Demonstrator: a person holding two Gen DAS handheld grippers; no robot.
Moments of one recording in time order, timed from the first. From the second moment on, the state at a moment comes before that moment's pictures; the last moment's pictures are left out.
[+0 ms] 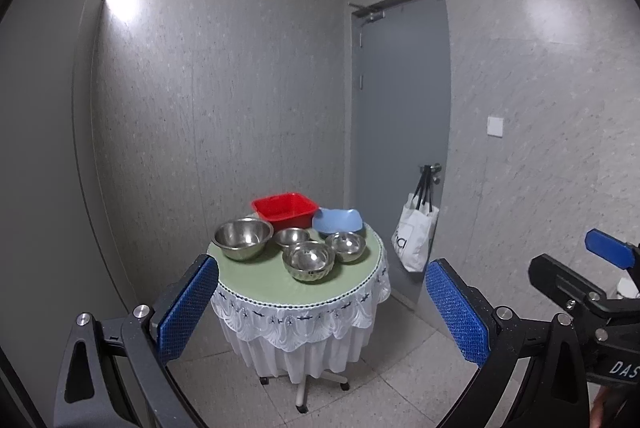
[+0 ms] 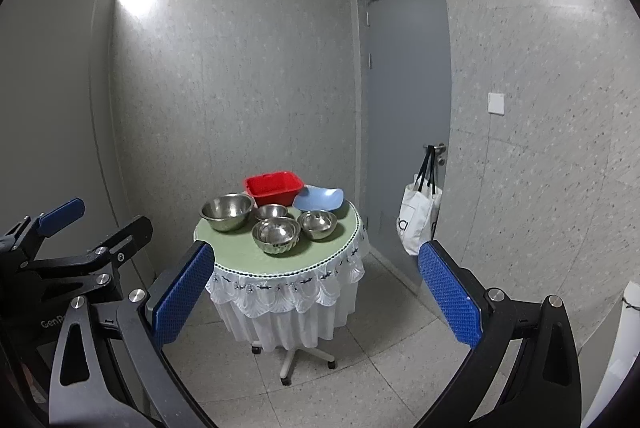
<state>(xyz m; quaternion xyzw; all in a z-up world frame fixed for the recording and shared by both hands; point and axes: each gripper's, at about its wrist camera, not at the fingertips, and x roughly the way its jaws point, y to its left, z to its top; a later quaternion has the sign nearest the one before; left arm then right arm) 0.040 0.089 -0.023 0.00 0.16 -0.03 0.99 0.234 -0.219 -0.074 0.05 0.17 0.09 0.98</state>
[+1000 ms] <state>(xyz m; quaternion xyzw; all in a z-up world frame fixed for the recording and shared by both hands) 0.556 0.126 -0.089 -0.05 0.37 0.14 0.92 0.712 -0.123 -0.201 0.01 0.35 0.25 0.90</state>
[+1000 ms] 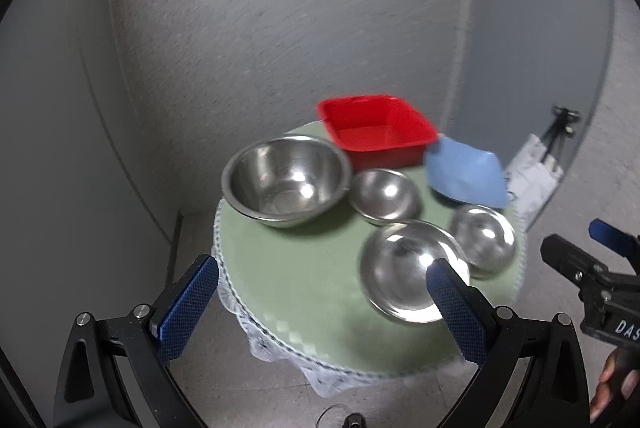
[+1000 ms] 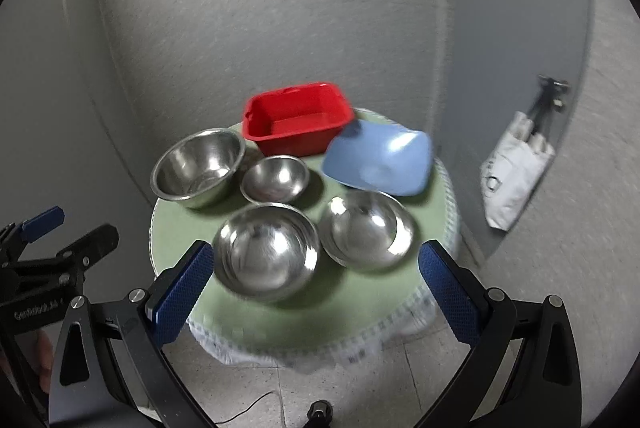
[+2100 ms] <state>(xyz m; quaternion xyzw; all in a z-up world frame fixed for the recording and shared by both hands) 0.874 0.383 -0.278 -0.04 0.54 0.04 0.84 0.943 0.127 -0.341 0.01 0.57 0.30 0.77</state>
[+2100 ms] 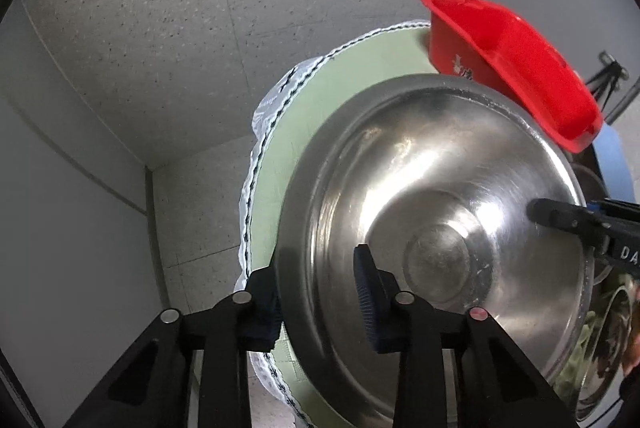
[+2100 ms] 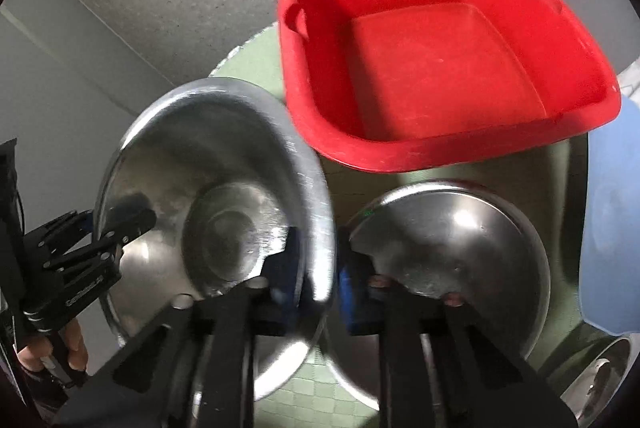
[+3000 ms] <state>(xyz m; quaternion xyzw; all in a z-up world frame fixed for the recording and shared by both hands) 0.919 0.384 -0.182 -0.02 0.39 -0.07 0.92 0.987 0.054 -0.237 0.03 0.47 0.26 0.84</state>
